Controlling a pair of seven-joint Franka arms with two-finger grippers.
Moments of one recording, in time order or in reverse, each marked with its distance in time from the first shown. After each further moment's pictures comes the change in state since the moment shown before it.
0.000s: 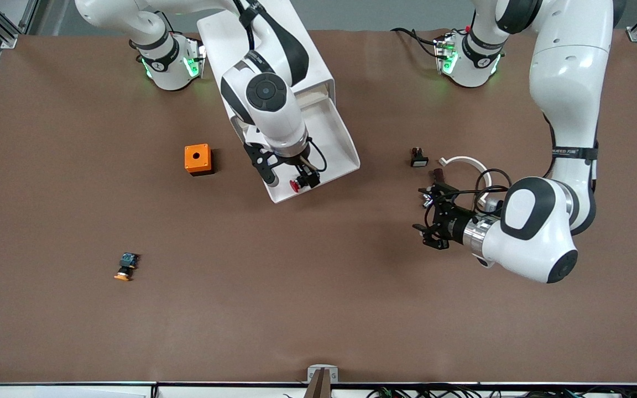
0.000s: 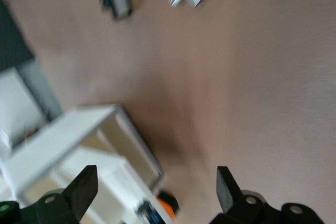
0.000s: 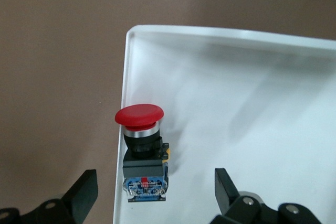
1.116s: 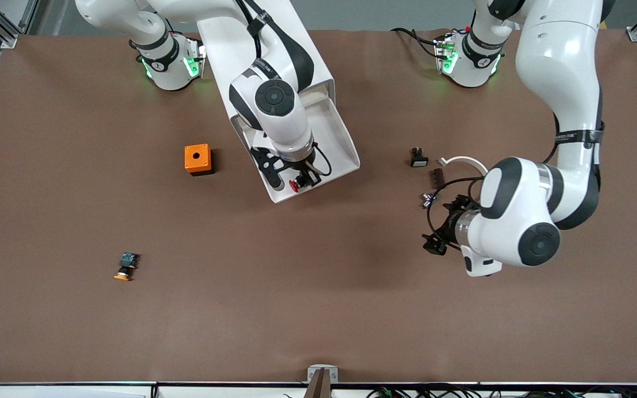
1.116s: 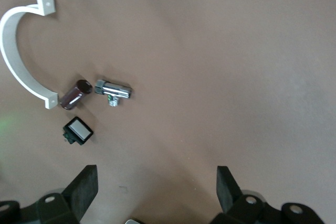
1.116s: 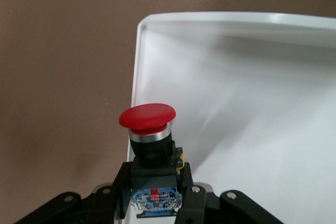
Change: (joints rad) left arm -0.114 -0.045 0.012 0.000 0.316 0.158 0.458; right arm 0.011 0.031 -0.008 0.026 -0.019 0.033 0.007
